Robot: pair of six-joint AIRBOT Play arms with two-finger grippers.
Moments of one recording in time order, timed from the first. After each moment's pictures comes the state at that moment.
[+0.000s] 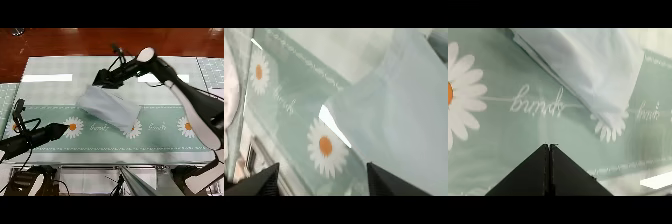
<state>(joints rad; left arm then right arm) -0.07 -0.29 0.36 0.94 -1.02 -1.72 0.39 -1.78 1.70 -0.61 1.23 1.41</state>
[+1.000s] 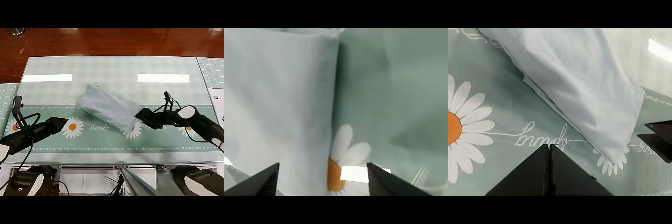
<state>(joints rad) -0.07 -0.34 0.34 0.93 -0.89 -1.72 0.21 -1.16 0.55 -0.69 0.73 1.56</state>
